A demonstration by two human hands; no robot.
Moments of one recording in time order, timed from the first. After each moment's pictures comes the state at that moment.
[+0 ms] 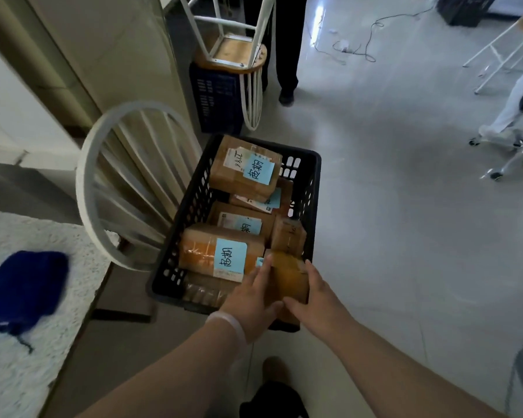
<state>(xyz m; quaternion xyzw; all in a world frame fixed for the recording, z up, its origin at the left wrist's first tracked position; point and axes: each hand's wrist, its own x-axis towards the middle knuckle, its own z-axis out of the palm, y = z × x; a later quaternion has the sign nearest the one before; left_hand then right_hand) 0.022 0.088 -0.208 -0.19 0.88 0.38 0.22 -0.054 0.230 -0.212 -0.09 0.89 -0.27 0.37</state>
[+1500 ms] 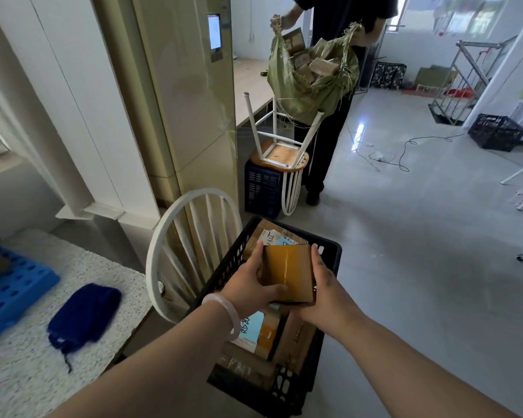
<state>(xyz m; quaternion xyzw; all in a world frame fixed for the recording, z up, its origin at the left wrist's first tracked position) -0.021 0.045 -0.066 -0.29 0.81 0.51 0.00 -0.126 0.192 -0.083 -0.36 0.86 -0.27 0.23</state>
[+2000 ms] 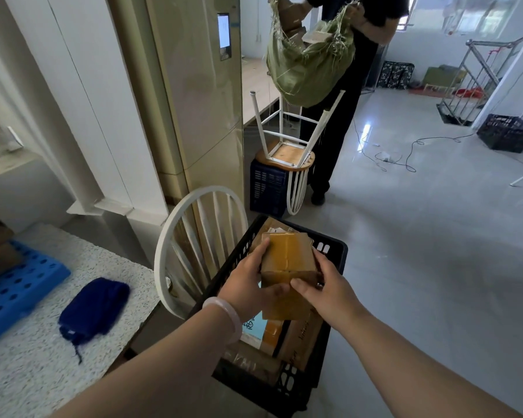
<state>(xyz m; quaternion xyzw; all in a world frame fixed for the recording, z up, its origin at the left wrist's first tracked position) -0.005 0.041 -0.076 -0.28 0.84 0.46 -0.05 -0.115 0.186 -0.076 -0.27 0.83 -0.41 0.26</state>
